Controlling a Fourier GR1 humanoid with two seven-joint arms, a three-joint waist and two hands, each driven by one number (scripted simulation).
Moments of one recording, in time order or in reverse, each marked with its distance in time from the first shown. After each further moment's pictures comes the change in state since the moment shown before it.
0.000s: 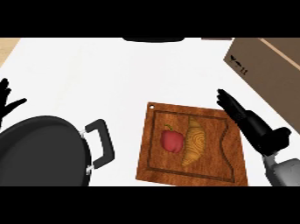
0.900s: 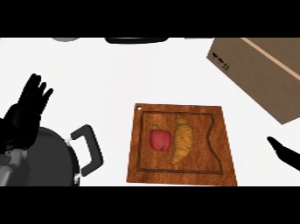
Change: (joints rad) left arm 0.015 -0.240 -0.025 -0.212 0.165 0.023 -0.017; right arm 0.358 -0.178 -0.199 -0.314 0.462 -0.777 0.229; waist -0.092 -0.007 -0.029
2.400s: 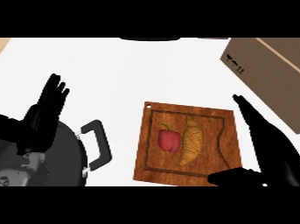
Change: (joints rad) left arm 0.004 -0.082 -0.085 -0.088 -0.061 0.027 0.041; right arm -0.455 0.032 0.420 -0.419 0.242 0.528 1.125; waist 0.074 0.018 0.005
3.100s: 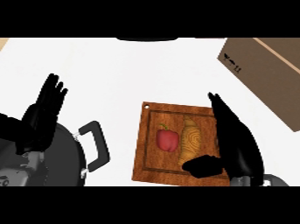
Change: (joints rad) left arm -0.003 -0.010 0.021 0.003 -0.016 0.000 0.013; right arm -0.027 0.258 0.040 0.184 0.198 0.044 -0.017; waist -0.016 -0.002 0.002
